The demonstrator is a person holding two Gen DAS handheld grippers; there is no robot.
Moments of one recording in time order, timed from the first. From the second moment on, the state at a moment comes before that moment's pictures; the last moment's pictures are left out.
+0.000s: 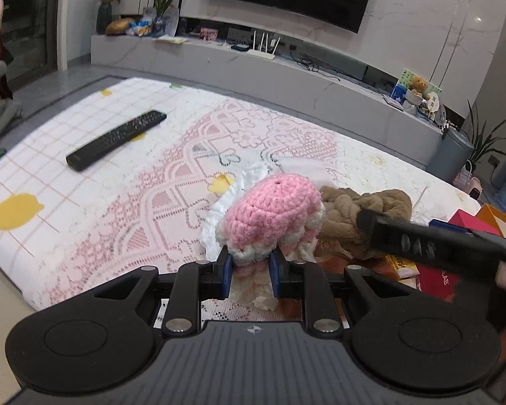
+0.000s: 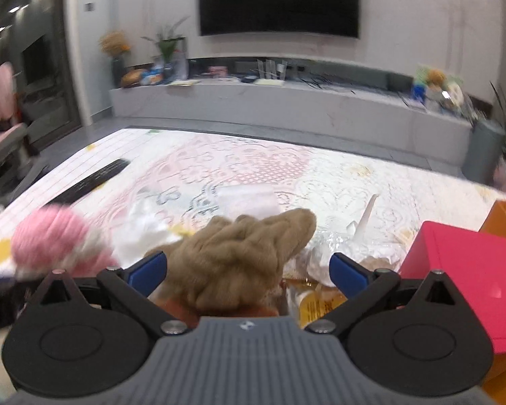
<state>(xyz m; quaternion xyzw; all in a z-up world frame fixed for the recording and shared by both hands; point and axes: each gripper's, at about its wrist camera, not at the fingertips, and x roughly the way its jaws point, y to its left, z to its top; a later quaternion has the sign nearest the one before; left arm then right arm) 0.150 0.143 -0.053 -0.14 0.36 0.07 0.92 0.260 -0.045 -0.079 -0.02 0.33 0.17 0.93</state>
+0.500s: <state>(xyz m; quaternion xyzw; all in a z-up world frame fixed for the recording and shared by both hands) 0.148 0.149 -0.057 -0.15 0.36 0.08 0.92 0.270 -0.031 -0.093 0.03 0.35 0.20 0.91</state>
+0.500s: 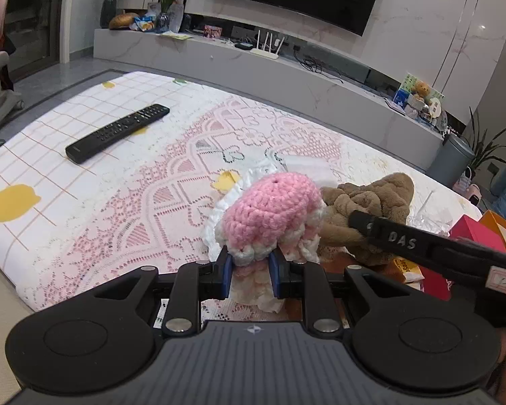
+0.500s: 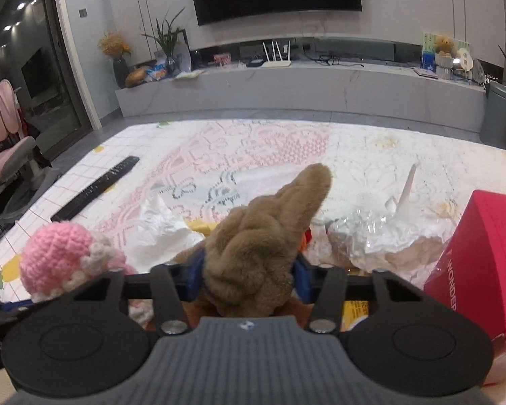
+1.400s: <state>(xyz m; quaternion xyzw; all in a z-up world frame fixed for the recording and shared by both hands) 0.079 0.068 0.052 -0.10 0.27 -0.03 0.96 0.130 -0.147 0.033 0.03 0.22 0.19 0.96</state>
